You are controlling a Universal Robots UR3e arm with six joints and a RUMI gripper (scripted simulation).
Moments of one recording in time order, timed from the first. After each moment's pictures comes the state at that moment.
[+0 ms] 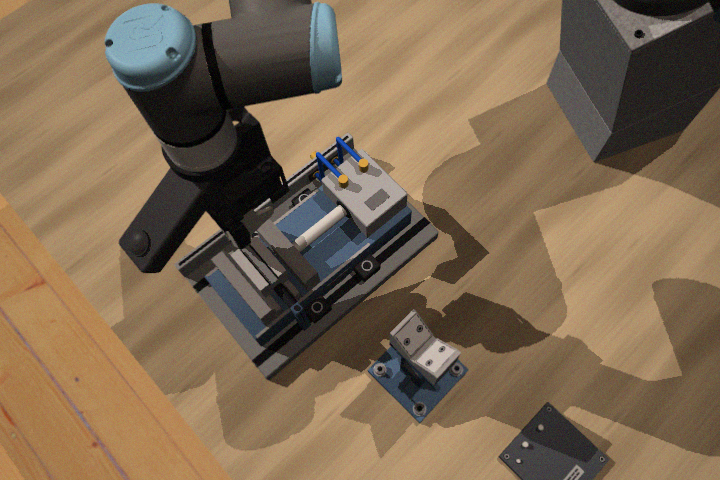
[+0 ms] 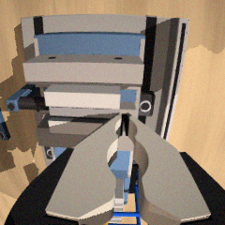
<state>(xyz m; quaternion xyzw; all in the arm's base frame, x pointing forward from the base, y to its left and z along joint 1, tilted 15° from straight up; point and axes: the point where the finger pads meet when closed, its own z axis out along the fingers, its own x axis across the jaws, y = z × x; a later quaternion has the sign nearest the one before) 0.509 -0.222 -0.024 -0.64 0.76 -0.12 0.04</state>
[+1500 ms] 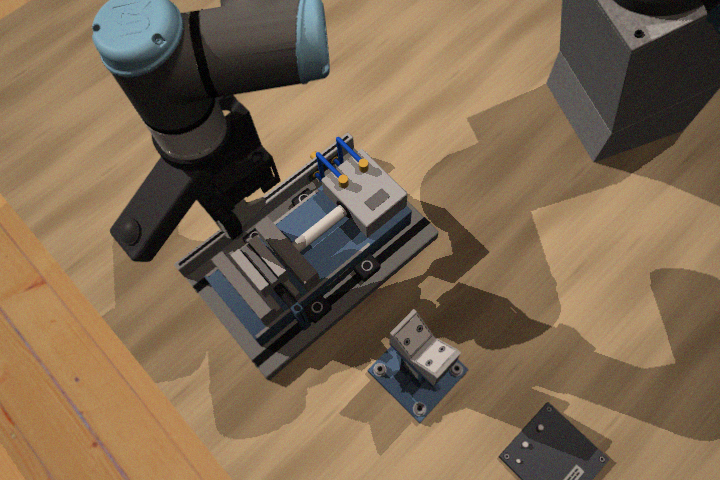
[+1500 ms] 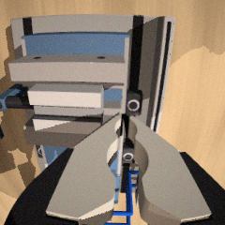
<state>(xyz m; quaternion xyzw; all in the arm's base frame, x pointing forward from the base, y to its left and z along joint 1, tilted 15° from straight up) 0.506 -0.236 -0.022 -0.64 0.76 -0.12 0.04</state>
